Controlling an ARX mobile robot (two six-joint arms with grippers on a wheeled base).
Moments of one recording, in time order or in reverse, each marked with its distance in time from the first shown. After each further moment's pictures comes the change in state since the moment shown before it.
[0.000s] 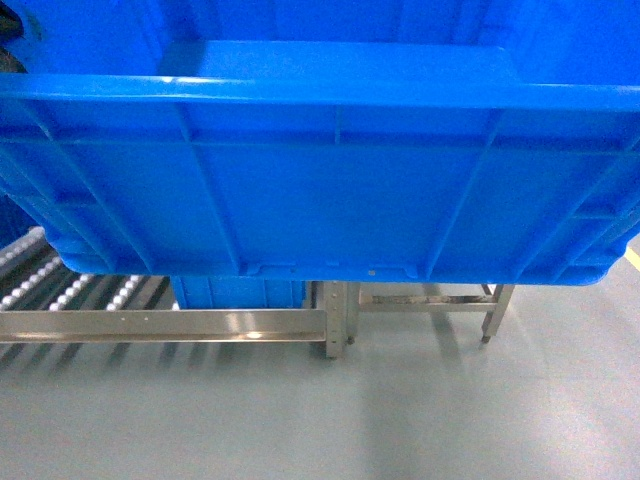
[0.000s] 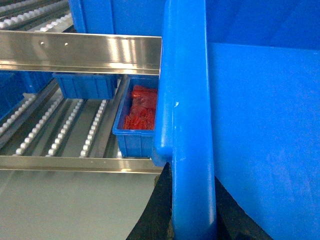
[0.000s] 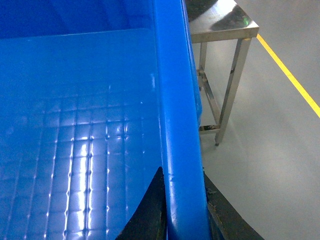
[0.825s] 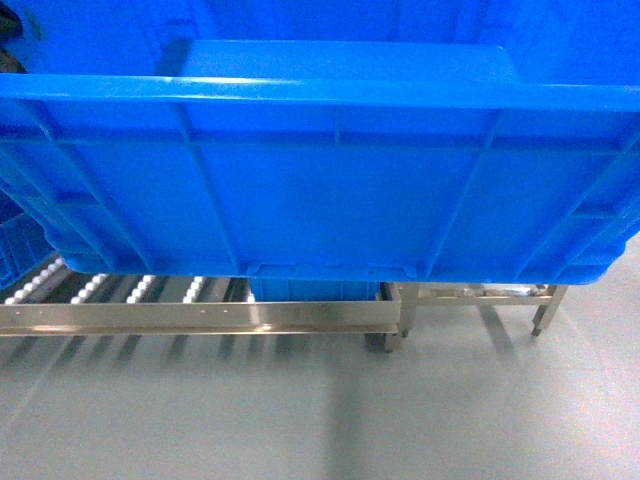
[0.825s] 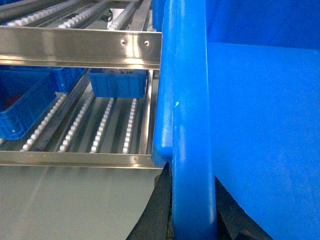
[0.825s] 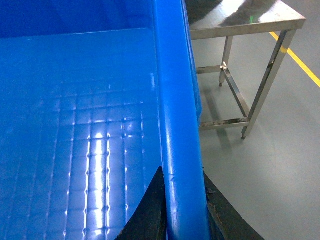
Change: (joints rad) left arm 0.000 0.000 0.000 0.000 0.000 0.000; right arm 0.000 0.000 0.000 0.001 0.001 0.000
